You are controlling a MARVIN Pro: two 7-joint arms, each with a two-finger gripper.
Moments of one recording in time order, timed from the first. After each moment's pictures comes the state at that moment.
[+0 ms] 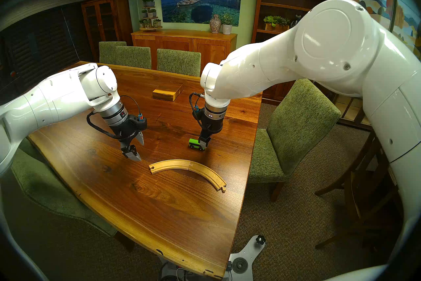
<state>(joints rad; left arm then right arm) 0.16 -0.59 0.00 -1.29 -0.29 0.46 -1.30 0.30 -1.75 -1.16 -0.93 1.93 0.63 0.55</state>
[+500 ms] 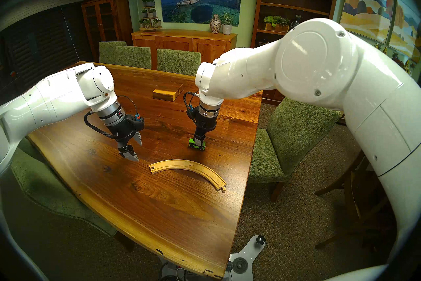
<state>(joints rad) 0.16 -0.59 0.00 -1.28 -0.29 0.43 -1.32 0.21 -1.82 -1.20 -0.72 1.85 0.60 0.70</state>
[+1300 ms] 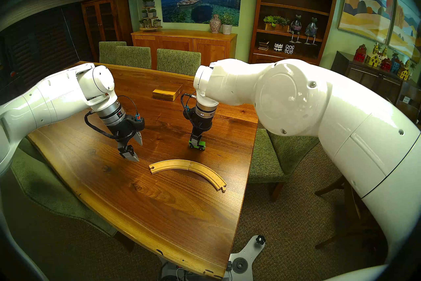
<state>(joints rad) 0.16 -0.59 0.00 -1.28 -0.29 0.42 -1.32 0.03 -1.87 -1.27 -0.43 1.78 0.56 0.87</state>
